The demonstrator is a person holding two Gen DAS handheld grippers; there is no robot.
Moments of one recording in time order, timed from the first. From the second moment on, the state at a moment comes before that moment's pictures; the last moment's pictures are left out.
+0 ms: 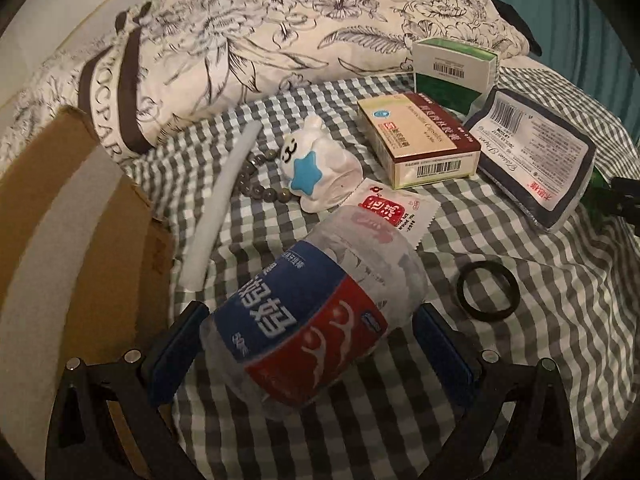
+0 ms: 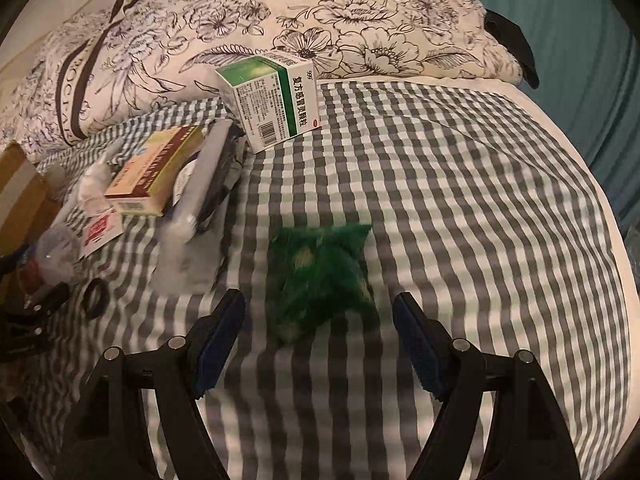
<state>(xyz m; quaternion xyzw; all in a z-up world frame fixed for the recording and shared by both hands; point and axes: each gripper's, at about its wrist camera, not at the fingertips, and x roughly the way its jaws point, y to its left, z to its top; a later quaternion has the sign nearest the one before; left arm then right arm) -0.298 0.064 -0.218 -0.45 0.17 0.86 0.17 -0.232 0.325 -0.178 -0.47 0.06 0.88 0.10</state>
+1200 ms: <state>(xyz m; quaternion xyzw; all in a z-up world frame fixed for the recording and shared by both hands) -0.188 0.072 -0.130 -0.45 0.13 0.87 0.17 -0.128 0.269 -0.127 -0.44 0.07 0.90 0.05</state>
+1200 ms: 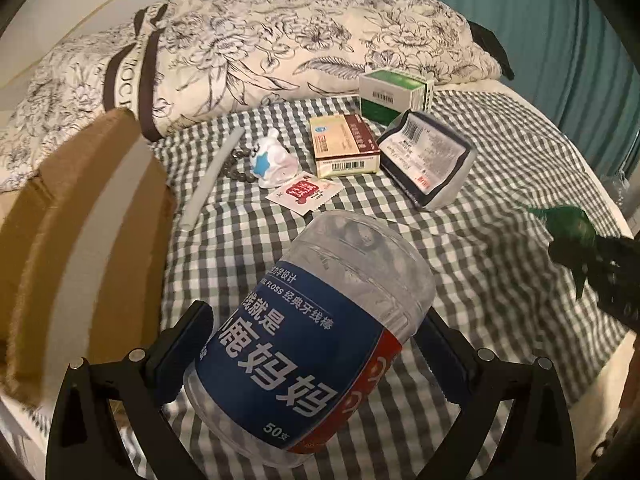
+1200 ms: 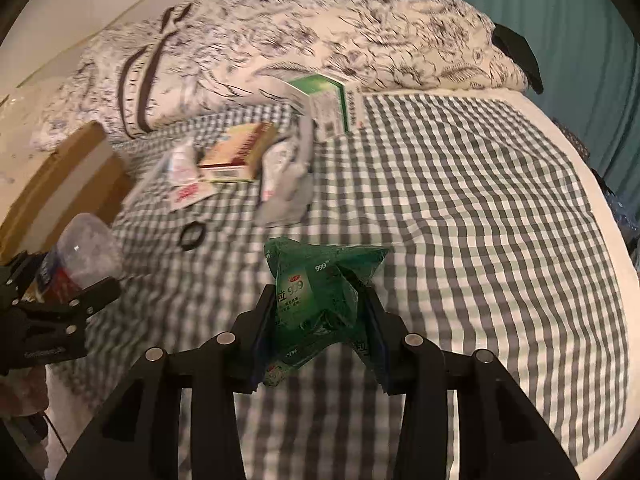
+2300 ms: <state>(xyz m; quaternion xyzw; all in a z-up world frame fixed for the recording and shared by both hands) -0.145 -0.015 0.018 -0.35 0.08 0.92 0.15 -0.066 0.146 0.016 -0.34 0.00 0.94 -0.01</state>
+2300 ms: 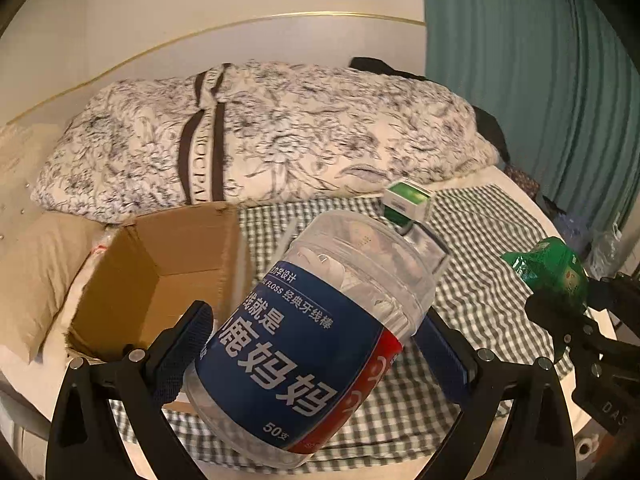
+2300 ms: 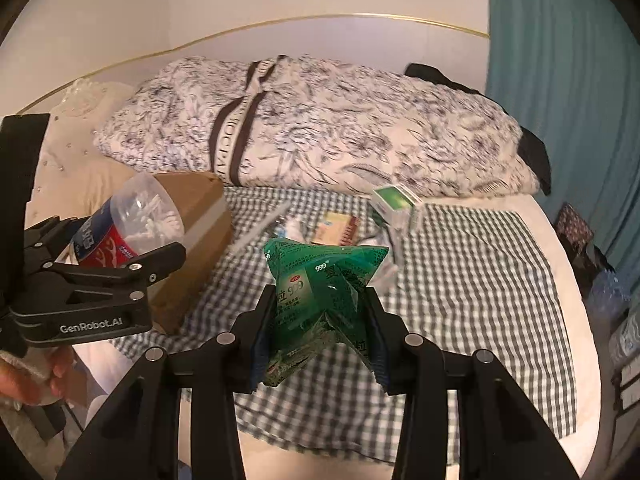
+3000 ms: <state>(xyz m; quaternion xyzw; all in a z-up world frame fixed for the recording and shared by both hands) -0.202 -0.187 0.001 -0.36 0.04 0.93 0.03 -0.157 -0.028 0.020 -0.35 -0.05 0.92 -0.14</state>
